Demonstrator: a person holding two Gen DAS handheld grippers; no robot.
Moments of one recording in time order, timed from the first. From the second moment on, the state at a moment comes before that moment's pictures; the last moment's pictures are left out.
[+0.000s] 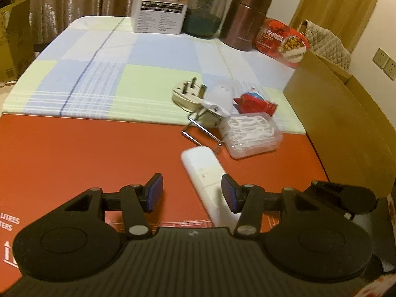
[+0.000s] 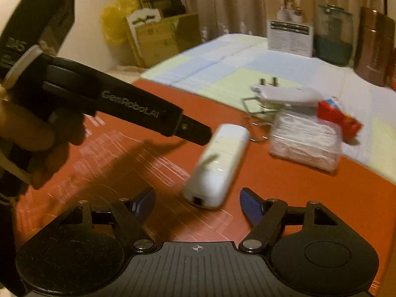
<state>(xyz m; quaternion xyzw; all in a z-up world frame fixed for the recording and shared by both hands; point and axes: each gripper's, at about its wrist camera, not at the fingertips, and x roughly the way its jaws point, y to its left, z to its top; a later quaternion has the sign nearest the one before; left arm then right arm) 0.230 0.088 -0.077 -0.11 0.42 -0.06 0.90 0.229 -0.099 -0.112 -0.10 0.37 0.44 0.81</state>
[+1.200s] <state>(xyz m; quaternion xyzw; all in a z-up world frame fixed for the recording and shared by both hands) 0.242 0.093 -0.096 -0.02 0.43 -0.04 0.90 0.269 -0.116 -0.105 -0.08 0.34 0.29 0.89</state>
